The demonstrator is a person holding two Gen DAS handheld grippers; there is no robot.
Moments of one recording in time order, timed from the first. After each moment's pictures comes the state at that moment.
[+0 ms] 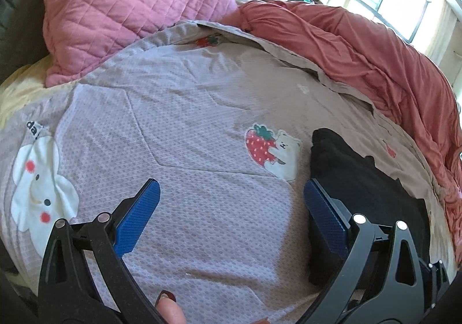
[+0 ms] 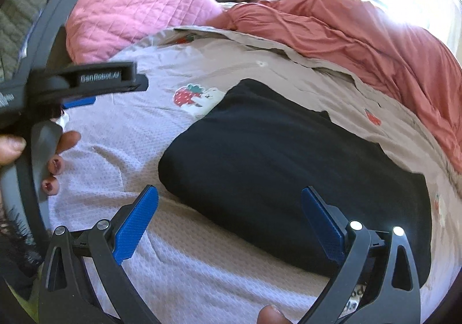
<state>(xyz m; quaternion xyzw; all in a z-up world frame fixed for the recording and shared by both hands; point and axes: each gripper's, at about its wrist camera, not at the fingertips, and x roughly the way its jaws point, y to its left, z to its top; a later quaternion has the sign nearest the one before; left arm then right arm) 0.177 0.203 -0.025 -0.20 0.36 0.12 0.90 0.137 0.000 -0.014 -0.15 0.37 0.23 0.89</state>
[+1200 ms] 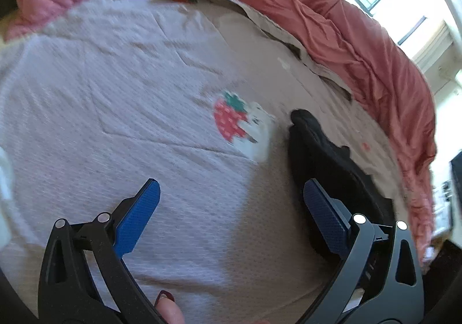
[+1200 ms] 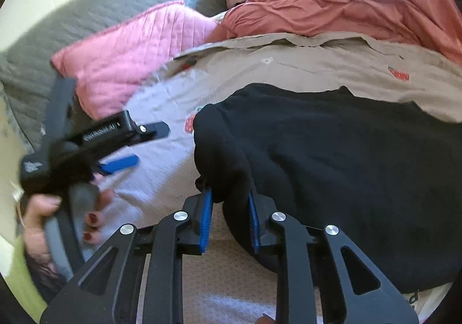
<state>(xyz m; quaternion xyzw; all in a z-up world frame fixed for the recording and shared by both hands) 0.207 0.200 -0.058 -0.30 0.41 0.02 0.86 0.178 -0.045 -0.020 0.06 0.39 0.30 0.87</state>
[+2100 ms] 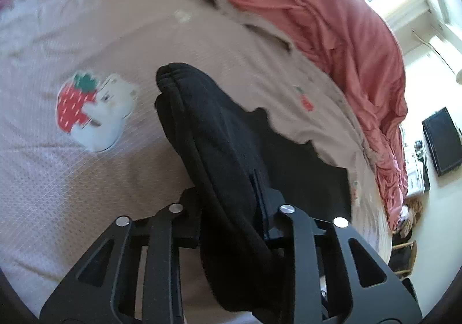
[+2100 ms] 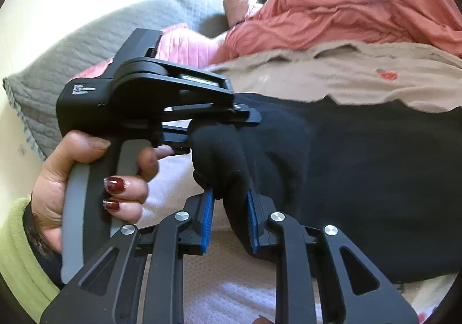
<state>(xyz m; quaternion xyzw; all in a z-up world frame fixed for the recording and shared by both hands) 0.278 0.075 -0.012 -0.27 0.48 -0.10 0.83 0.158 -0.093 -0.004 0.11 0.35 0.32 0.87</state>
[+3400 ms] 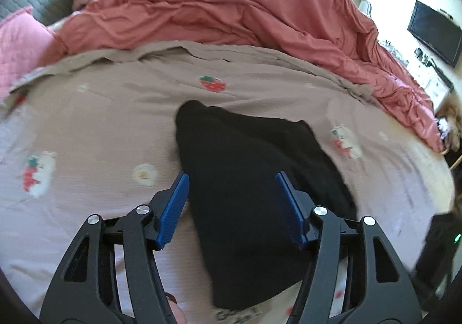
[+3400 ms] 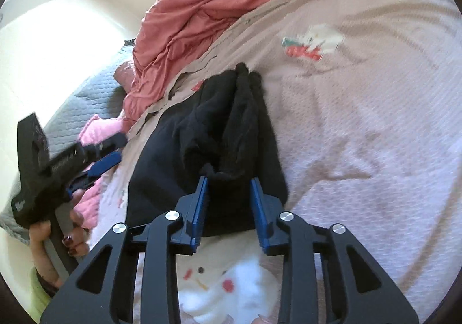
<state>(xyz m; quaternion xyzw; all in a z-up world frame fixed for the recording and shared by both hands) 0.234 -0.123 0.014 -0.03 0.40 -0.13 0.91 0.128 -0.370 -0.059 0.32 0.37 0.12 0.86</state>
